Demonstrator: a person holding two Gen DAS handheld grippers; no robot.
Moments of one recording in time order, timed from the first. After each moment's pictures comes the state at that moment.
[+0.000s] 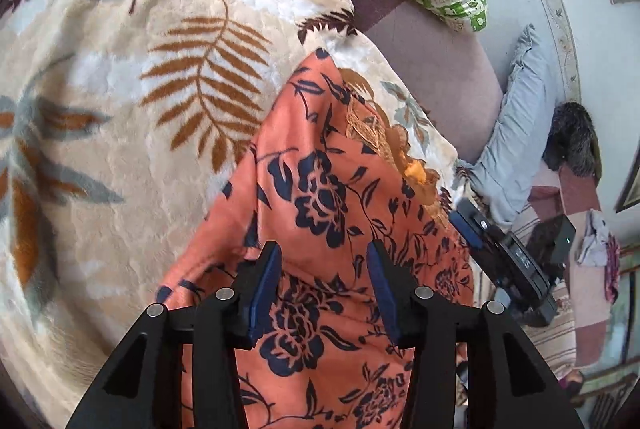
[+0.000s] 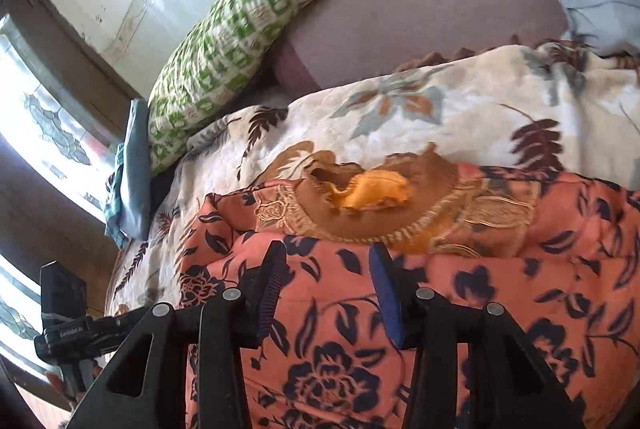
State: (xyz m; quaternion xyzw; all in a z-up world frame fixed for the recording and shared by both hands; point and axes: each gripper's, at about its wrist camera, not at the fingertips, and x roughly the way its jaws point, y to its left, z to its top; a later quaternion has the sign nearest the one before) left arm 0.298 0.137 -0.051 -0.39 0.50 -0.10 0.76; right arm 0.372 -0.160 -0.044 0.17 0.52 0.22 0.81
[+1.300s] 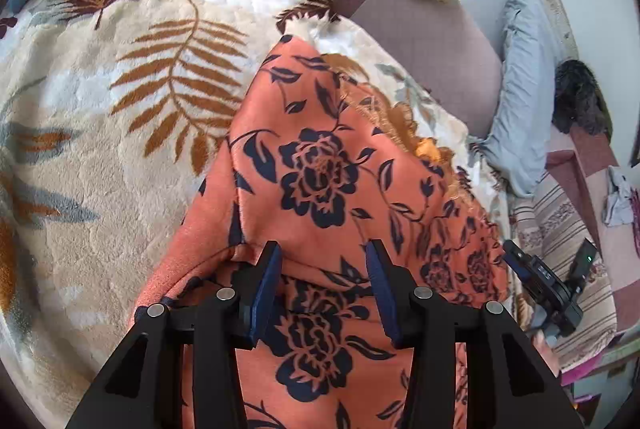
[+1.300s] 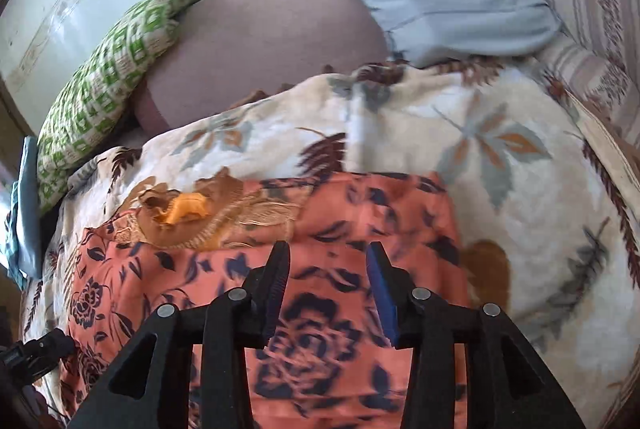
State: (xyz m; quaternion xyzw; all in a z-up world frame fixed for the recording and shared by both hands) left arm 0.306 0.104 -0.067 -0.30 0.51 -0.09 0.80; right arm 0.307 -0.309 -0.033 0.14 0.51 -0.04 0.85
